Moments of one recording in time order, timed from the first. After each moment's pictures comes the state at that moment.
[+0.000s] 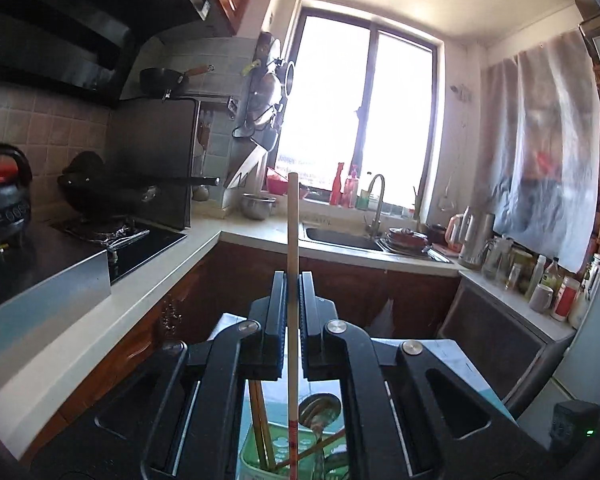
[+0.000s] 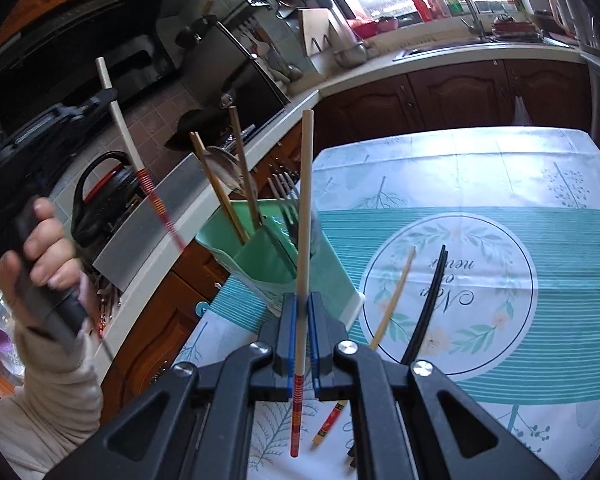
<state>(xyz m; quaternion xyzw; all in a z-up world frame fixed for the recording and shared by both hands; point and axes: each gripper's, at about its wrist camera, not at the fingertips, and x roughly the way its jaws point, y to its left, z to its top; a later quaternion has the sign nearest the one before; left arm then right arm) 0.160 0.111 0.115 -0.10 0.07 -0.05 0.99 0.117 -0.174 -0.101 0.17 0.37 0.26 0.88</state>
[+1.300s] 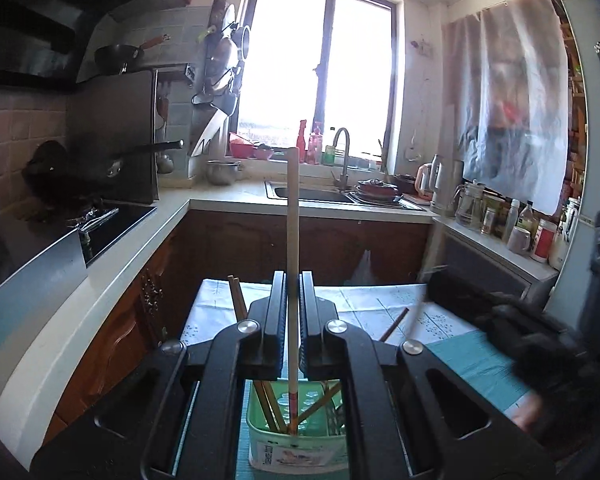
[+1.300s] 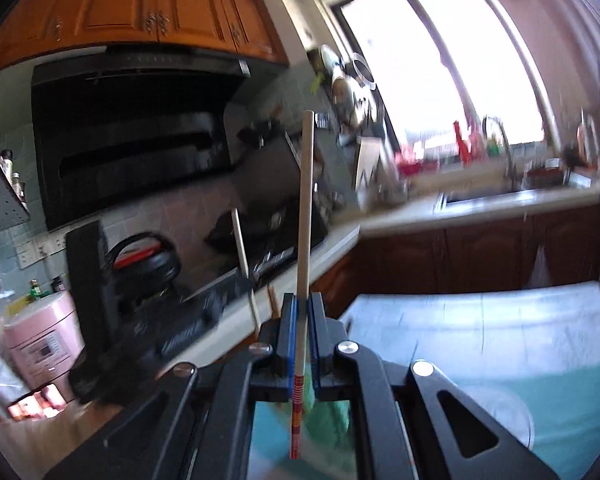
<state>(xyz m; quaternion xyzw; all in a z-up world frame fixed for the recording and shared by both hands) 0.159 0.107 0.056 -0.04 0.14 -0.13 0.98 0.107 -0.133 -0.003 0.12 0.11 0.26 0.95</state>
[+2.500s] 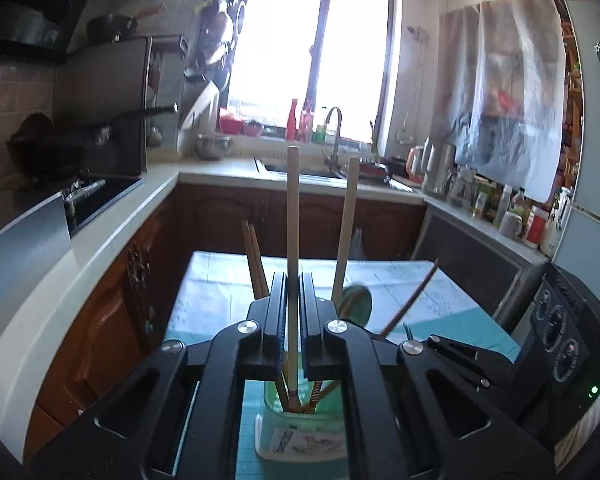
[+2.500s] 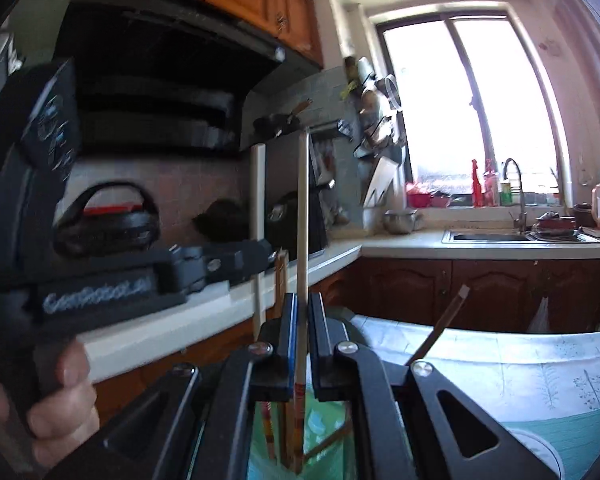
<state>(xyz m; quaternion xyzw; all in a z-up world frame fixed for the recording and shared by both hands) 0.182 0.122 0.008 -0.05 0.18 -0.15 0.97 0.145 -0.049 -0.068 0.02 0.07 0.24 0.97</state>
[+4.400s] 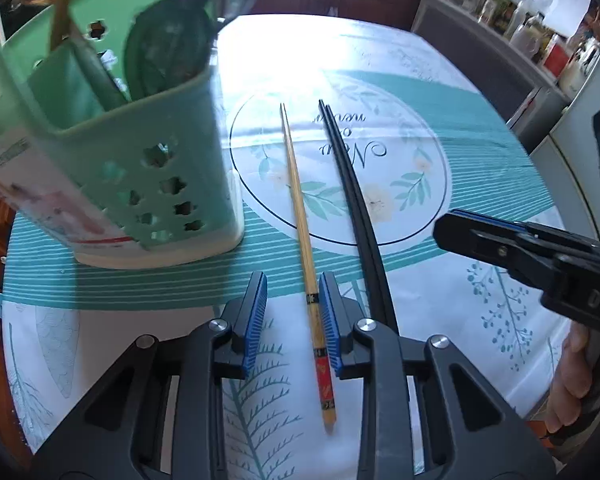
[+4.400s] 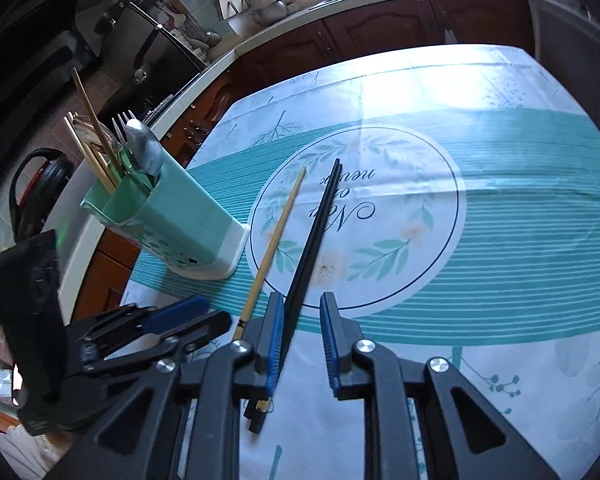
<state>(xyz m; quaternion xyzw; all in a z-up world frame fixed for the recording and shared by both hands) 0.157 -0.074 -0.187 0.05 0.52 -0.15 0.84 0.114 -0.226 -0.176 0.19 0.46 0.16 0.85</state>
